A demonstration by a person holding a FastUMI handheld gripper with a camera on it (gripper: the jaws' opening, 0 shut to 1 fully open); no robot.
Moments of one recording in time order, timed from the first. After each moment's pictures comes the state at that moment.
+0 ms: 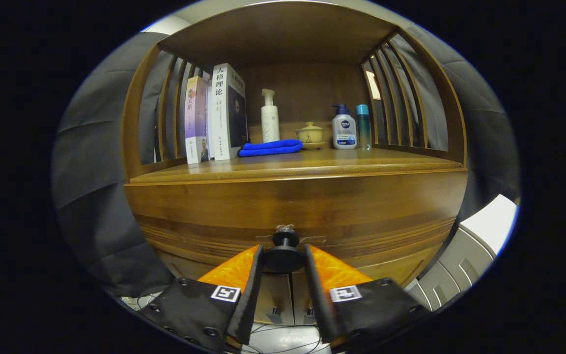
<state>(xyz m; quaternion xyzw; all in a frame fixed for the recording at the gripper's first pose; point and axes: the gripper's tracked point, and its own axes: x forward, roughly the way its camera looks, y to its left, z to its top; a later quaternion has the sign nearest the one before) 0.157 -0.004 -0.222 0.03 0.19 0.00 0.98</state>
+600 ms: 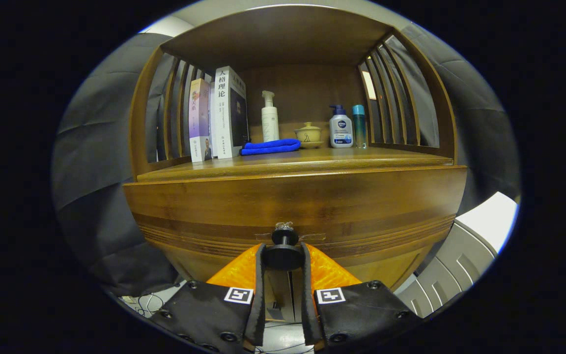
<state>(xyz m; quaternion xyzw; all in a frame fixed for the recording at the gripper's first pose) 0.128 -0.004 -0.221 0.02 0.18 0.00 0.98</state>
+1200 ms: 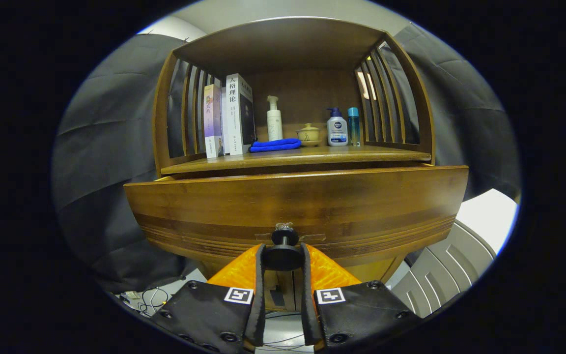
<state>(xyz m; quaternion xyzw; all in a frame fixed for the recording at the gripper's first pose) 0.068 -0.001 -0.214 0.02 0.19 0.01 0.98</state>
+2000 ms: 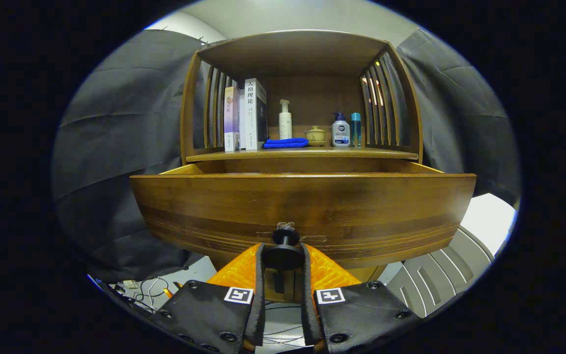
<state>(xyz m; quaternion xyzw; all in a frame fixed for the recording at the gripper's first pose) 0.004 0.007 -0.212 0.00 0.18 0.03 0.98</state>
